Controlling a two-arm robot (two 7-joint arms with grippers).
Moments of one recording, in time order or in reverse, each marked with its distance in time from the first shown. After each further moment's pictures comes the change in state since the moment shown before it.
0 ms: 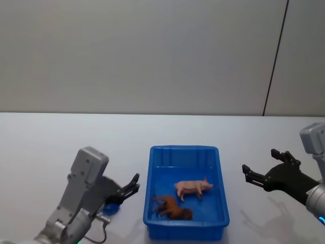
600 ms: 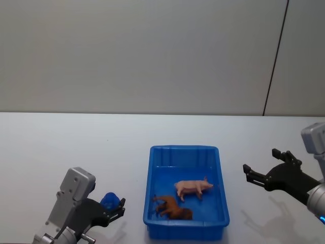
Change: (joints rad) left arm 0.018 0.028 -0.020 0.124 -0.035 -0.013 -0.084; right arm -0.002 0.003 0.003 -0.001 0.002 -0.002 0.000
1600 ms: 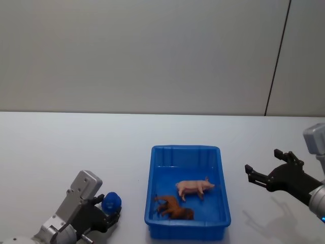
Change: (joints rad) left arm -0.138 -0.064 -0.009 0.266 0.108 0.006 -0.212; right arm -0.001 0.001 0.000 0.000 0.000 0.000 0.000
